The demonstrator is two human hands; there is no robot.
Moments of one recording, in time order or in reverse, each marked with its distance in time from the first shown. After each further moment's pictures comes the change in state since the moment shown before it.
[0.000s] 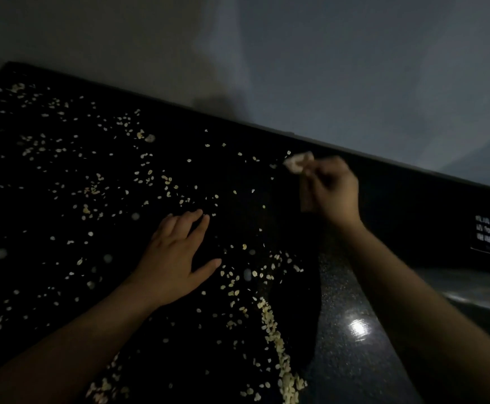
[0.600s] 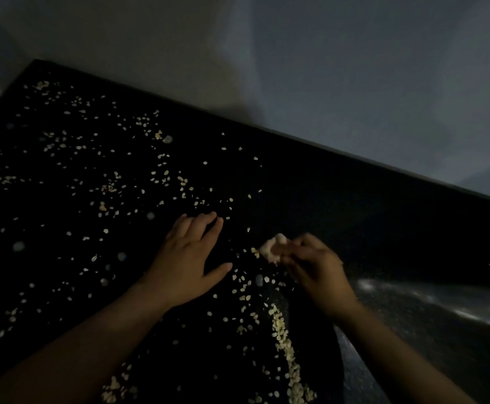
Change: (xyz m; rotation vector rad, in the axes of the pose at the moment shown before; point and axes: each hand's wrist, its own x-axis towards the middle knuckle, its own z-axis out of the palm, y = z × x) left_hand 0.000 -0.002 0.001 0.059 0.031 0.018; right_hand -0.106 -0.005 0.008 -0.002 -0.456 -0.135
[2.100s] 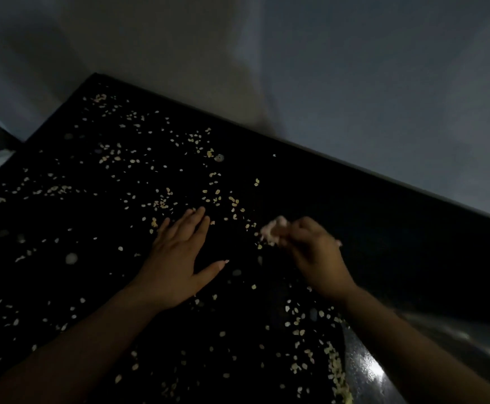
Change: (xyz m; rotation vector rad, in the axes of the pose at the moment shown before) left_hand -0.017 -0.098 -0.019 -0.105 -0.049 -0.188; right_hand 0.094 -0.038 0.053 -0.076 -0.011 -0.161
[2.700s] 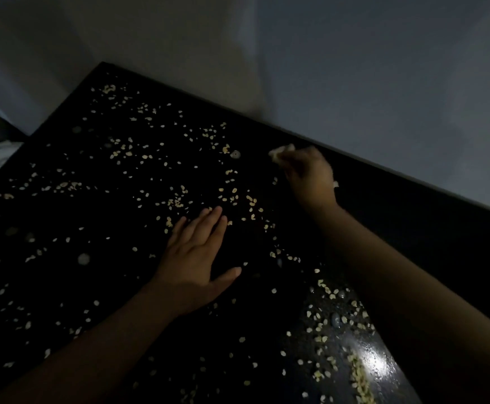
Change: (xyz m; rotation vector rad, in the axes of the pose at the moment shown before) left_hand 0.002 -0.009 0.005 0.029 0.019 0.048; right_hand 0.140 0.015 0.022 -0.162 0.259 0.126
